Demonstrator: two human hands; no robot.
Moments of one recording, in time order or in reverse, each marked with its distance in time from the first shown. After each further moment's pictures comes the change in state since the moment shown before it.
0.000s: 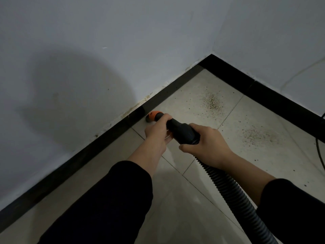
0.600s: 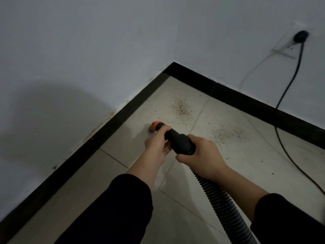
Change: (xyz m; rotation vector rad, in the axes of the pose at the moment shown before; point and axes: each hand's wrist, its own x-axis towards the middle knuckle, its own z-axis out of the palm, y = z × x) left_hand 0.006 -0.044 0.087 0.140 -0.107 -0.103; right_hand -0.027 0.052 -0.038 0.053 0.152 0.238
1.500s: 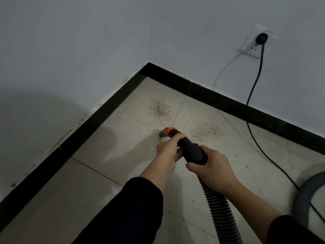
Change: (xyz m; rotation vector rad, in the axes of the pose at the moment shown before) left_hand -0.010 -0.057 0.074 0.119 -0.160 -0.096; right_hand -0.040 0.060 -0.035 0.010 0.135 0.238
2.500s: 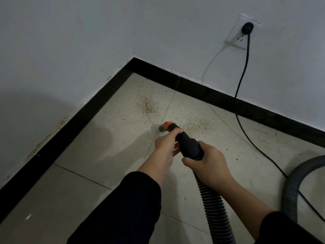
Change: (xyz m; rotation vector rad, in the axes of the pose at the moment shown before) left_hand 0.014 -0.005 0.031 0.066 -0.028 0.019; right_hand 0.008 0.019 -0.005 0.047 0.078 0.072
